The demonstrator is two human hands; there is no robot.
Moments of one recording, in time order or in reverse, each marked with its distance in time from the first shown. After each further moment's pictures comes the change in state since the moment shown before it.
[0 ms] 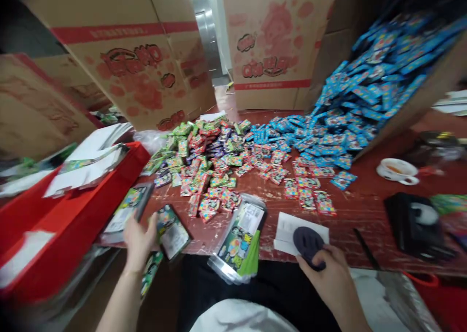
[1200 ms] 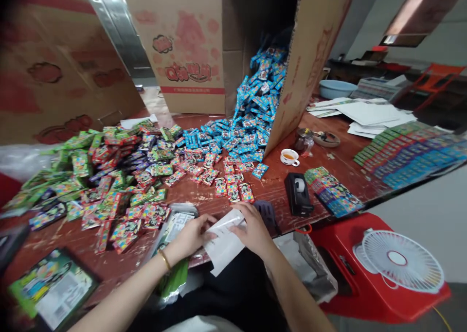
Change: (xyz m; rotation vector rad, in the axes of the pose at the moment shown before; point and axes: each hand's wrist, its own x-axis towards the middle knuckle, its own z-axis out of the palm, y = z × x) left_hand -0.136 0.181 0.169 -0.185 -1.343 0.590; right_hand 0.078 -0.004 -0.040 0.391 -0.285 -0.130
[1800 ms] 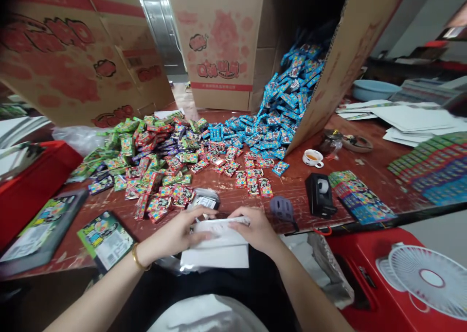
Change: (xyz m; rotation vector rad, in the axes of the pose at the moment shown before) left_hand -0.087 0.028 -0.054 0.040 0.067 0.154; right_hand -0.002 -0.077 0.013 0.149 -0.263 0.090
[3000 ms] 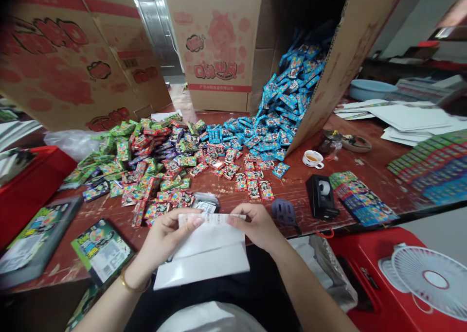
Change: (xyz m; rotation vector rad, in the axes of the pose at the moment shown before) left_hand -0.004 0.002 -0.002 -0.511 0.437 -0.266; right_hand 0.014 -0.016 -0.006 0.362 0.003 0.106
